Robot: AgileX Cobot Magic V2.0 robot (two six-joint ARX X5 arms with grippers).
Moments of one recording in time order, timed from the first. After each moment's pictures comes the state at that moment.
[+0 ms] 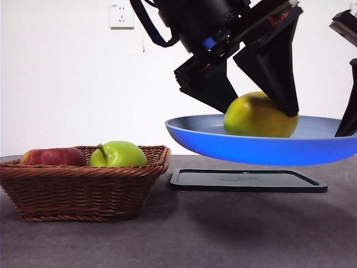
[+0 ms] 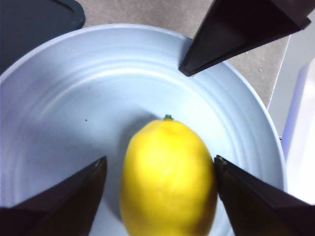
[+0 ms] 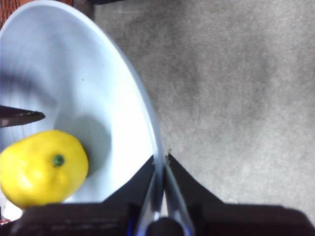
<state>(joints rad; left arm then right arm) -0.98 1.68 1.28 -0.47 0.13 0.05 0.14 1.10 0.71 -0.70 -0.54 0.25</state>
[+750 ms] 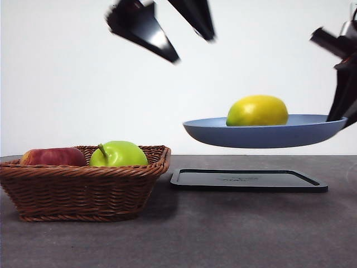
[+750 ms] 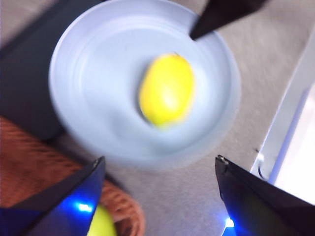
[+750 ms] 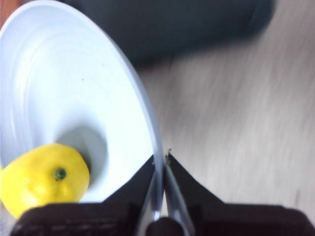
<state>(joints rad) -0.82 1.39 1.28 -0.70 0.16 0.05 0.07 1.35 0.93 -0.68 -0.47 0.34</state>
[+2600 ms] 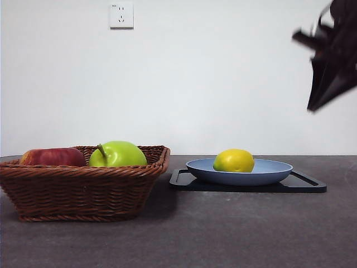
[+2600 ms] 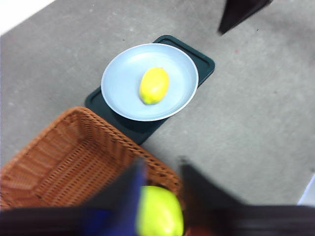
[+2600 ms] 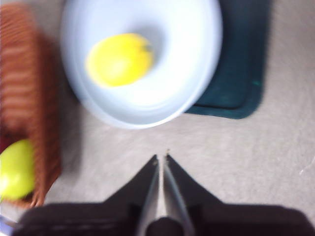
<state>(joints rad) -0.76 1.19 1.28 -0.74 -0.04 0.11 0.05 1.62 1.39 -0.98 -0.46 0.08</state>
